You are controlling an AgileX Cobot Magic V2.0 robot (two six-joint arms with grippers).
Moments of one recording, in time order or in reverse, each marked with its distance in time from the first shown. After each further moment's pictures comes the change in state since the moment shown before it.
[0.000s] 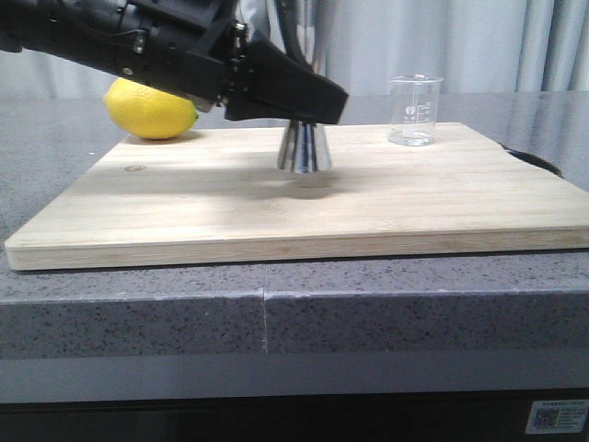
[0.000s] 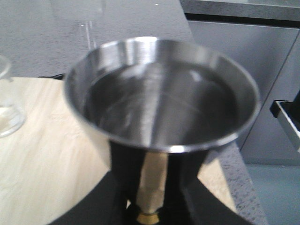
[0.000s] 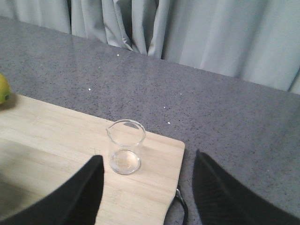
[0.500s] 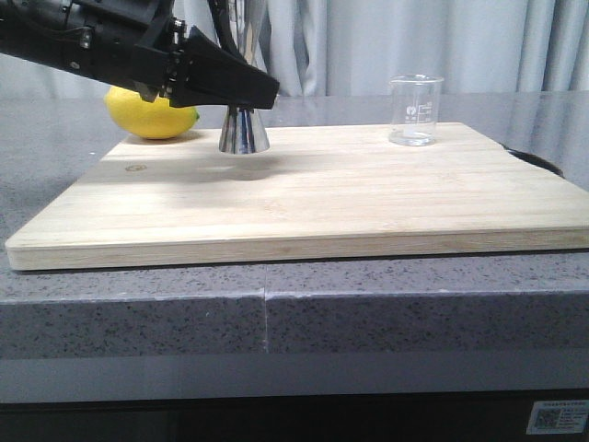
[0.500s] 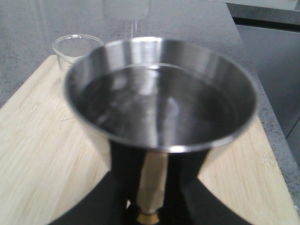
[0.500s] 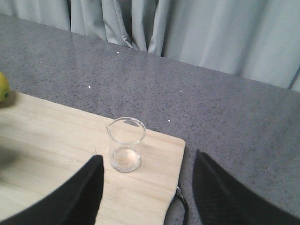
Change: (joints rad) left arm 0.123 0.000 -0.001 -0.008 0.002 0.002; right arm 0.000 -0.002 0.000 0.000 0.006 0.000
